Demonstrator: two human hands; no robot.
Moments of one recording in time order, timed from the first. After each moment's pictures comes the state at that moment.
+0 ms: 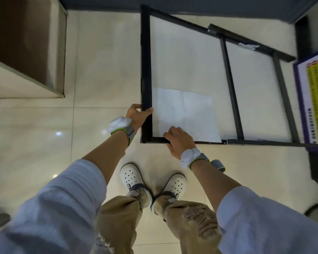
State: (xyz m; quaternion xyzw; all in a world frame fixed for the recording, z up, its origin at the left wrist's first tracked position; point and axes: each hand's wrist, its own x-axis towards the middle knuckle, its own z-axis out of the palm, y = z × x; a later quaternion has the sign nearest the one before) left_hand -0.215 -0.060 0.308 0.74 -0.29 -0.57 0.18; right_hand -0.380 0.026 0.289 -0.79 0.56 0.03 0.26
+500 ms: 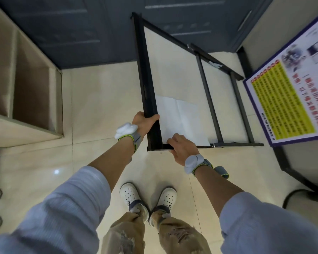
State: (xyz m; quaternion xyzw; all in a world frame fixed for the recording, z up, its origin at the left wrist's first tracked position) left_hand -0.322 -0.067 0.509 0.69 -0.40 -0.58 0.17; right_hand -0.464 0.040 0.467 -0.75 0.62 0.00 0.22
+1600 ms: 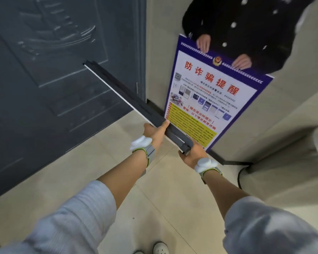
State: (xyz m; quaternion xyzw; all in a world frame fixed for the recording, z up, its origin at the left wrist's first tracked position) left_hand -0.595 -0.074 0.757 0.49 -0.53 -0.68 0.16; right_hand -0.673 0.065 0.704 -0.33 0.89 -0.25 0.17
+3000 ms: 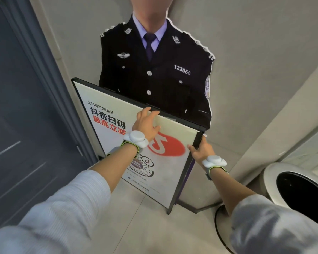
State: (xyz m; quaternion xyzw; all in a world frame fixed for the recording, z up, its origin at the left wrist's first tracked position) left_hand -1.040 -0.109 0.875 0.13 -0.95 -0.23 0.14; right_hand -1.089 0.108 0.831 -0.11 0.92 -0.36 0.08
